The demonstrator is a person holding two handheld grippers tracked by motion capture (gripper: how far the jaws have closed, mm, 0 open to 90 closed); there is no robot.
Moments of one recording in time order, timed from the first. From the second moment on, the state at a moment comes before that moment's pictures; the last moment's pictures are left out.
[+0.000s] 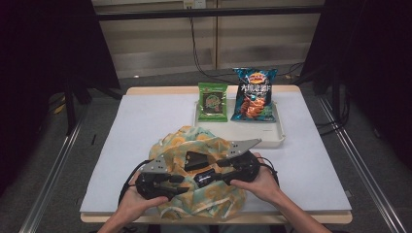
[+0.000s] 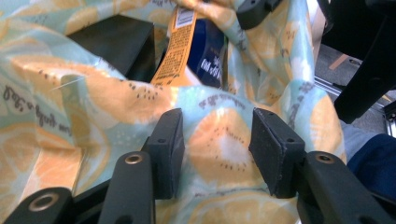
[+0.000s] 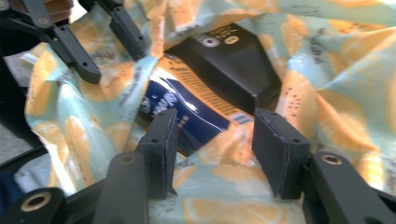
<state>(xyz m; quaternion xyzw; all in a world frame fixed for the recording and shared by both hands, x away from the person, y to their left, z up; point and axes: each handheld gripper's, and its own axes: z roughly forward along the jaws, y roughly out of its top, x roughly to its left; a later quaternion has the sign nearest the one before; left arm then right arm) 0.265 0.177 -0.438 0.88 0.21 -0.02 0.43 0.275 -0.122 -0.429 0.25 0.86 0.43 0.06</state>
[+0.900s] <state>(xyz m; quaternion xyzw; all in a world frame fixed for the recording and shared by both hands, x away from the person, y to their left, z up) 0.272 0.182 -0.443 0.88 0.21 -0.01 0.43 0.281 -0.161 -0.442 0.29 0.86 0.41 0.08</state>
